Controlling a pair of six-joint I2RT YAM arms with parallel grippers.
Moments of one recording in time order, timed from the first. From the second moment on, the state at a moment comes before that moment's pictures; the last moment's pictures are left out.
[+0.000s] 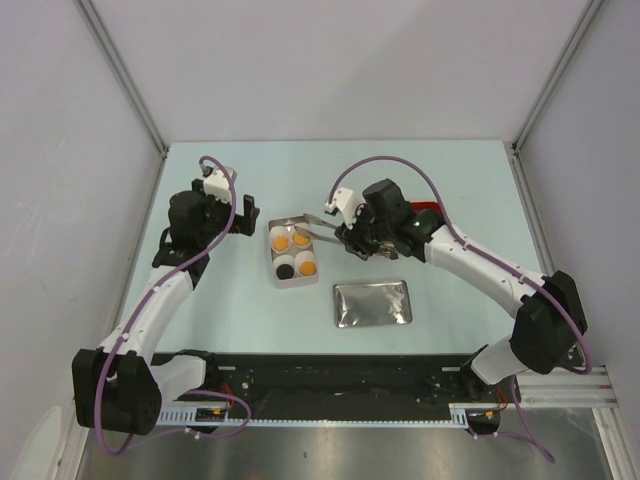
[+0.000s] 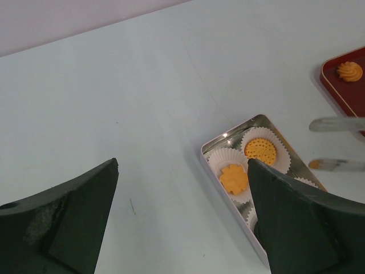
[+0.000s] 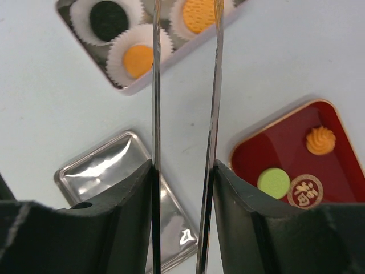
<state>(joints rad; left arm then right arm) -0.12 1.10 0.77 0.04 0.21 0.11 0.73 1.49 1.22 -0.48 -0.21 -0.37</state>
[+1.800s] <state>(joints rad) -0.12 1.10 0.77 0.04 0.21 0.11 -0.27 1.38 0.76 -0.08 -0.09 -0.24</state>
